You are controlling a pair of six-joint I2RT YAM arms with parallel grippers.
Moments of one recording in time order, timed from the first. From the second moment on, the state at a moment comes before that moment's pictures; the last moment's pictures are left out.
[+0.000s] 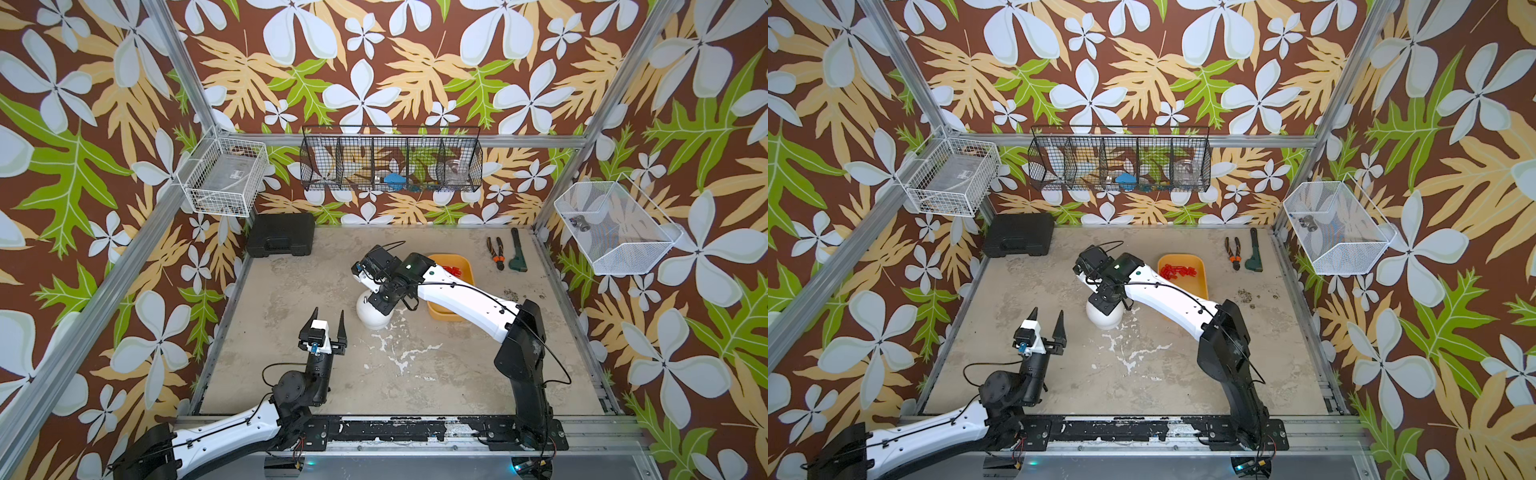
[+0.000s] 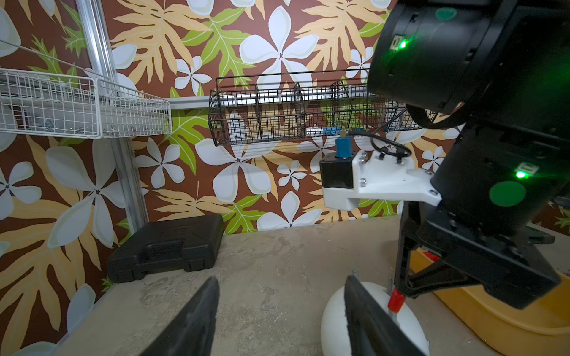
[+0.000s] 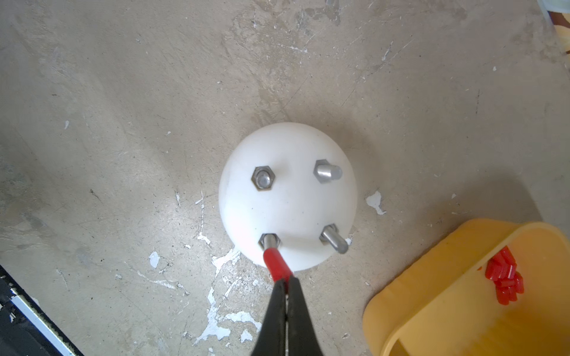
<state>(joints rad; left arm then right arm) -0.98 0.64 0.00 1.00 -0.87 0.33 0.91 2.05 1.99 -1.08 0.11 -0.08</state>
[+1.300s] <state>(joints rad) -0.98 0.64 0.00 0.99 -0.87 0.33 0.96 2.10 2.06 -1.14 0.20 -0.11</state>
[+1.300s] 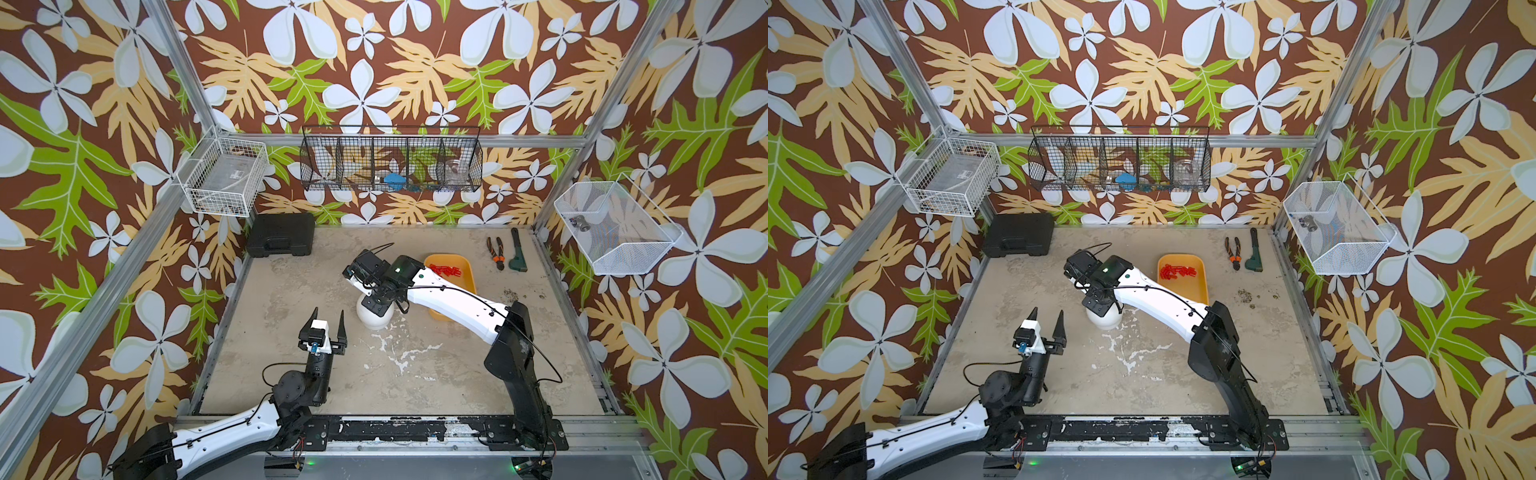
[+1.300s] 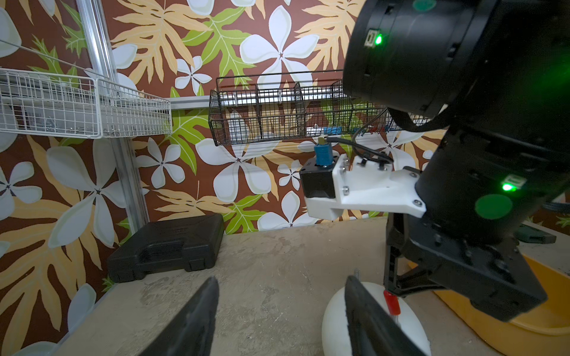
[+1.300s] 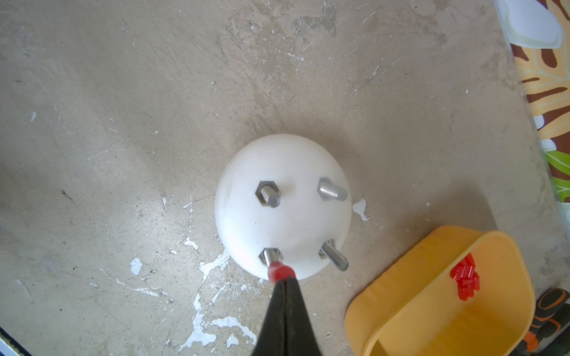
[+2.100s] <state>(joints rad) -0.87 0.66 0.02 0.85 -0.71 0.14 0.81 1.72 1.64 -0.82 0.05 0.00</state>
